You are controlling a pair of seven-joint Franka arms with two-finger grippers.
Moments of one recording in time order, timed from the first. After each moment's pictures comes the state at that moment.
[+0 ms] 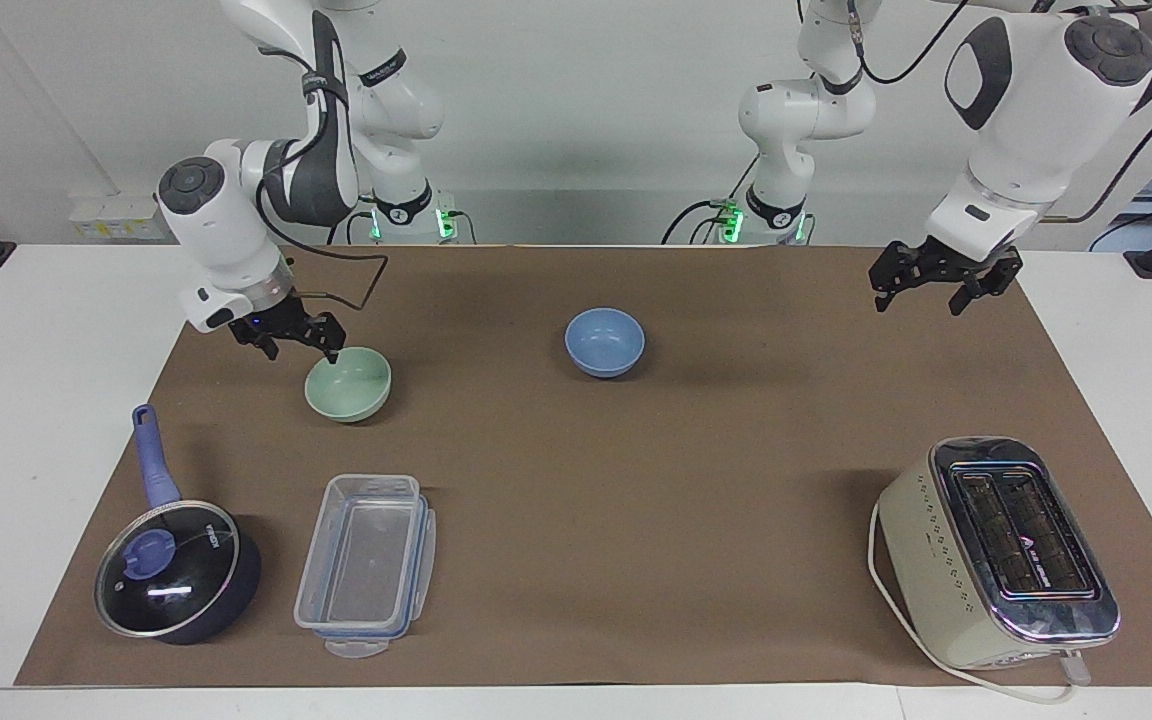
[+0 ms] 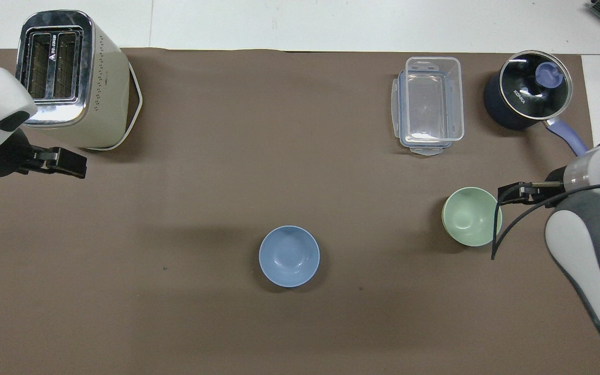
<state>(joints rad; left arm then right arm) 0.00 0.03 -0.11 -1.63 0.01 1.63 0.02 -0.30 -0.02 0.20 -2.24 -0.01 2.18 0.00</state>
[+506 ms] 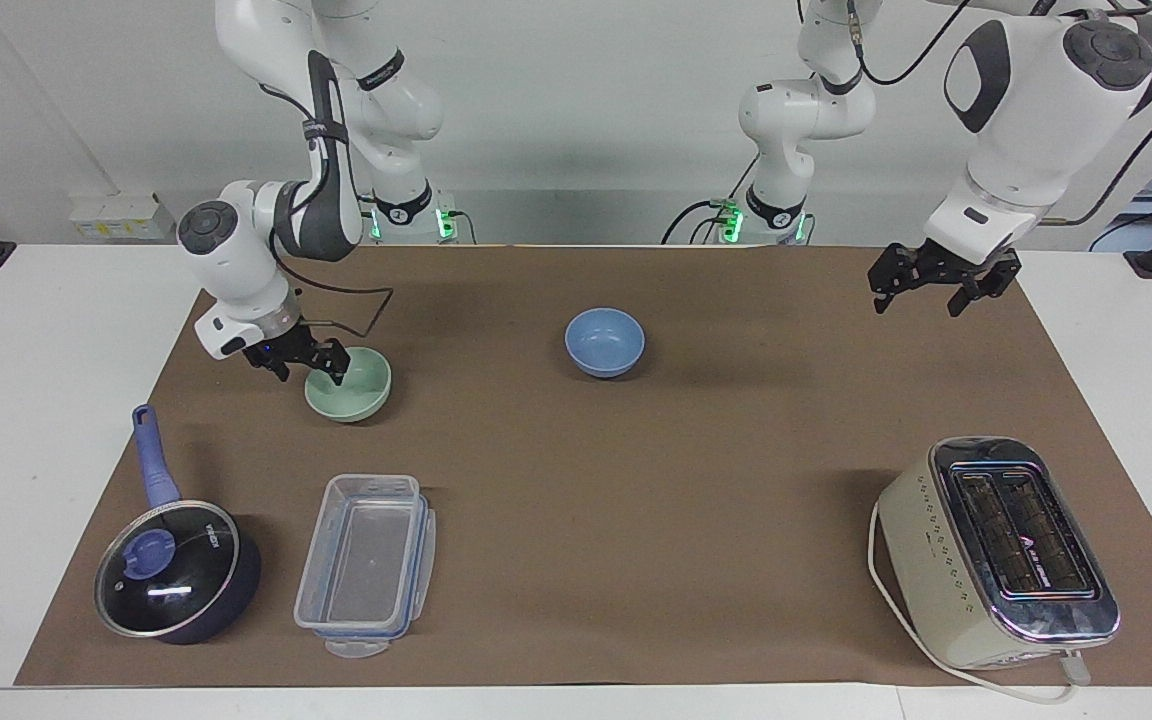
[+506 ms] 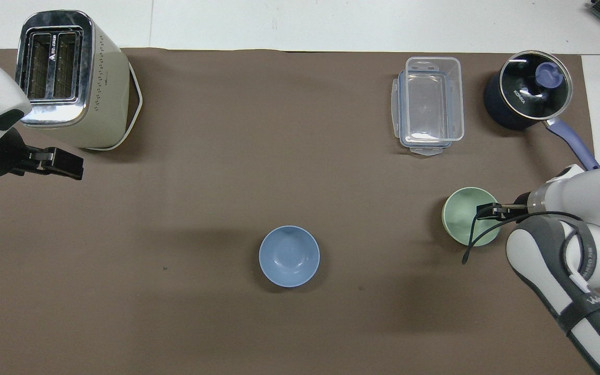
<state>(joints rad) 0.00 0.03 -0.11 -1.63 0.01 1.63 0.02 -0.32 0.05 0.20 -2.29 -0.01 2.30 -0.01</state>
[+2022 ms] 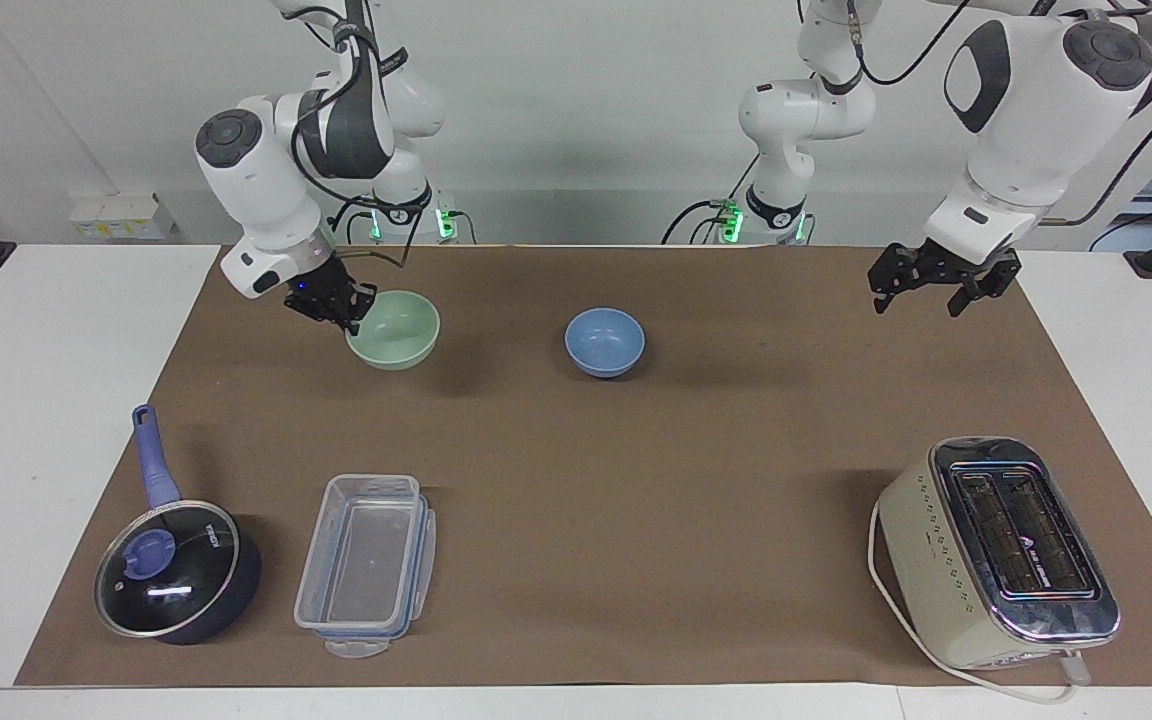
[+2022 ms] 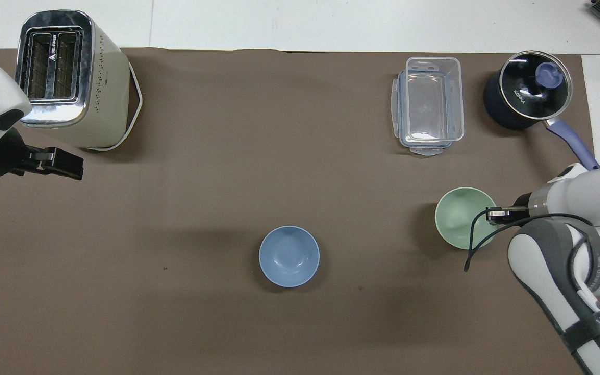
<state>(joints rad) 0.00 0.03 -0.11 -1.63 0.01 1.63 0.02 -0.14 -0.16 0.21 -2.14 0.10 1.92 0.07</state>
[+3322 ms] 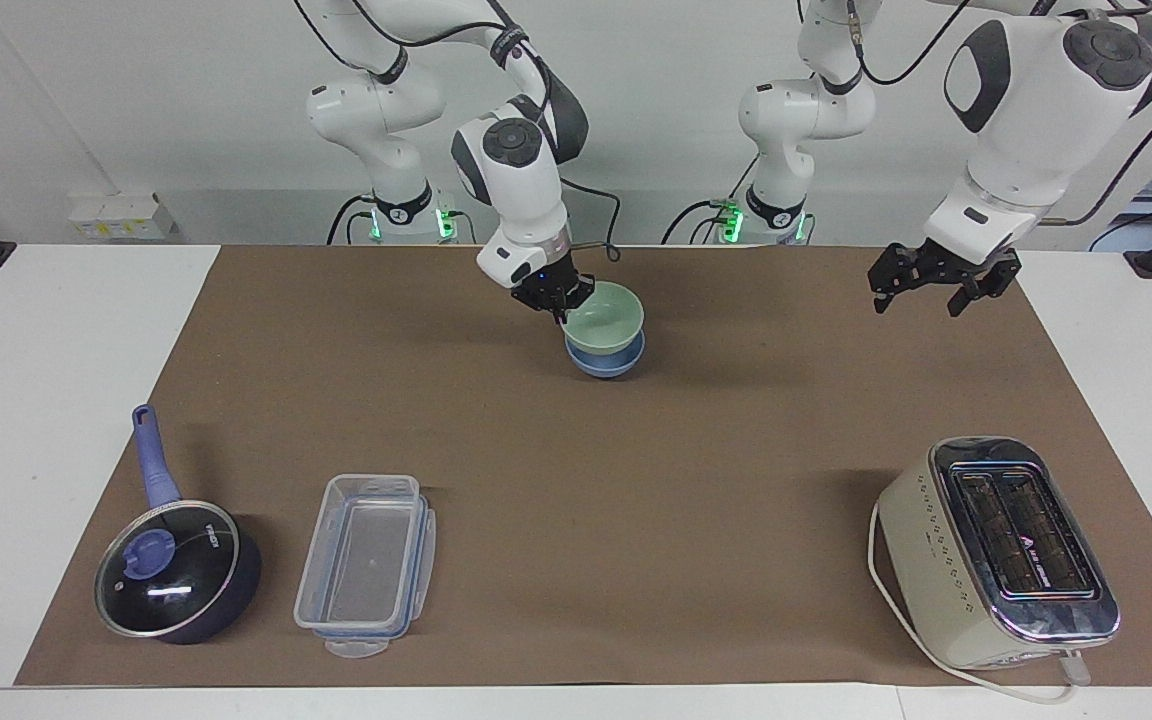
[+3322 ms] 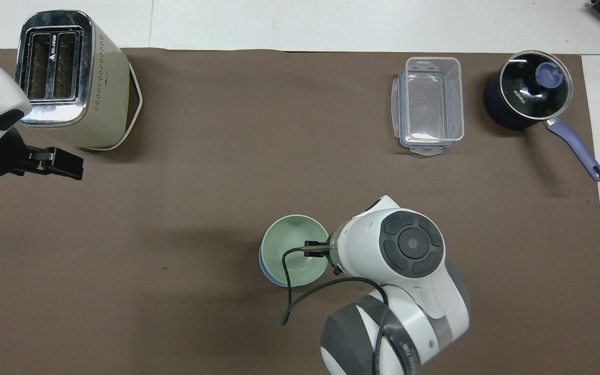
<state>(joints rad) 0.00 0.03 -0.11 -1.63 0.01 1.63 0.02 0.39 0.03 0.22 -2.15 0.18 2.21 0.56</state>
